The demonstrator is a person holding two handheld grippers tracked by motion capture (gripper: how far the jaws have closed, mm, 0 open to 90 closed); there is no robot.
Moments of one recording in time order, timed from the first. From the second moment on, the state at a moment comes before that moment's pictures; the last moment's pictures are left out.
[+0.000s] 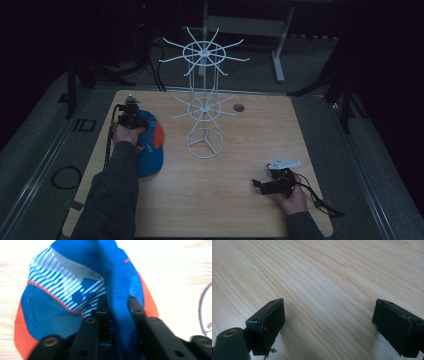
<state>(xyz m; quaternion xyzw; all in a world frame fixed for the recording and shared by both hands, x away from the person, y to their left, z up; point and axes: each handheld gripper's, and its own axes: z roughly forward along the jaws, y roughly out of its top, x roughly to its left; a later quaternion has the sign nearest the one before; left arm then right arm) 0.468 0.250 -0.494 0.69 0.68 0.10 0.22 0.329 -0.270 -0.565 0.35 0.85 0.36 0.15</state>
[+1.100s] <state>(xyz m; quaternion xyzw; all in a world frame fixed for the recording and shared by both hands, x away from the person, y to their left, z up) 0.424 0.282 -0.436 0.70 0.63 0.16 0.29 0.329 -0.270 -0.565 0.35 0.85 0.36 0.15</state>
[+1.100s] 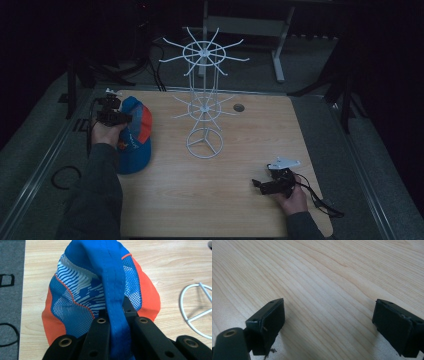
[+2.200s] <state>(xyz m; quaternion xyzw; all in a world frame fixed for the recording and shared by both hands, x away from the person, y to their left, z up) 0.402 0.298 -0.403 0.69 0.60 0.19 0.34 0.330 -0.270 -0.565 0.35 0.85 0.36 0.15</state>
